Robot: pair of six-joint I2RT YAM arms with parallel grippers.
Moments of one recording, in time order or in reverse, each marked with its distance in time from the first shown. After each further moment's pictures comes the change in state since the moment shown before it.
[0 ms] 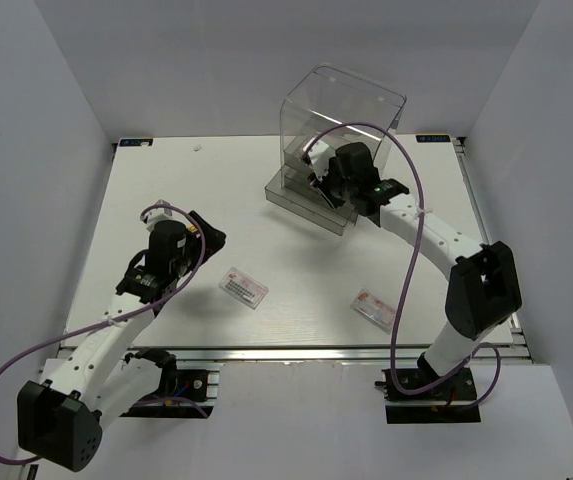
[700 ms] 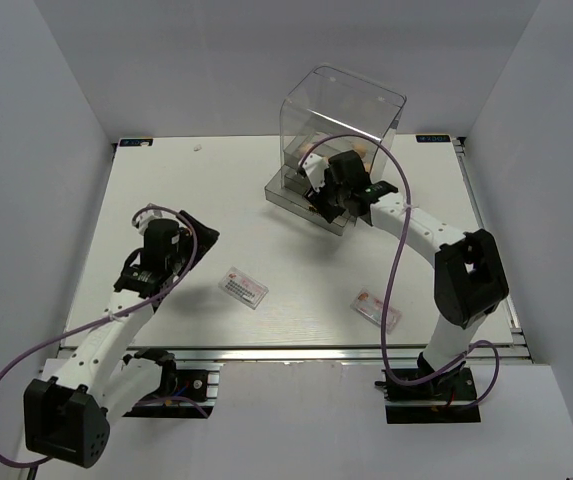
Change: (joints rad) left arm 0.075 0.017 -0.014 -0.001 0.045 -0.087; right arm -0.006 0.101 -0.013 -0.015 0.038 -0.040
